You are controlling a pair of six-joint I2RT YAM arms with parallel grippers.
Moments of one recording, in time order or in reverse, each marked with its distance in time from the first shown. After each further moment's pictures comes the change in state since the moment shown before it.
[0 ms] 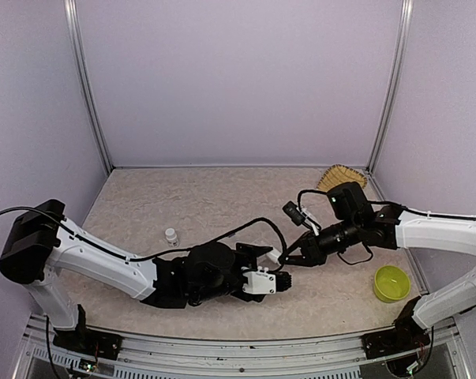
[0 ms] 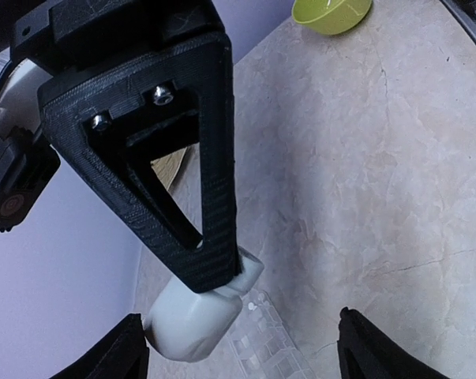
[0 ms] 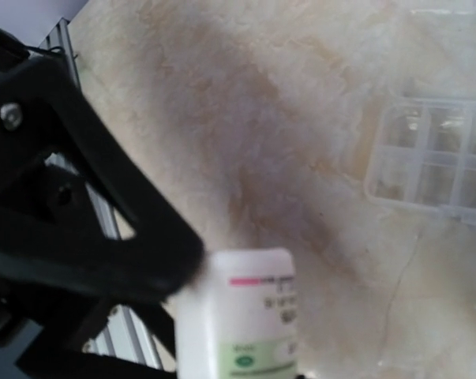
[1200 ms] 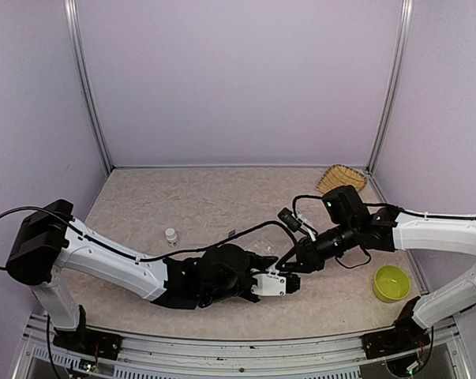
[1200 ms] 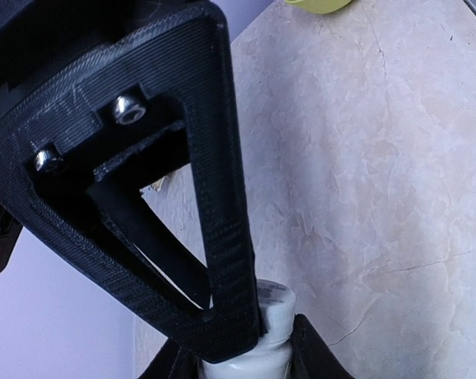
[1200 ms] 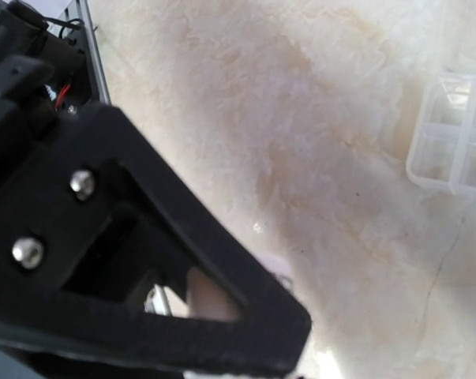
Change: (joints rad) left arm -0.017 0.064 0.098 -0.092 -0.071 0.042; right arm 0.043 0.015 0.002 -0.013 -0.030 0.001
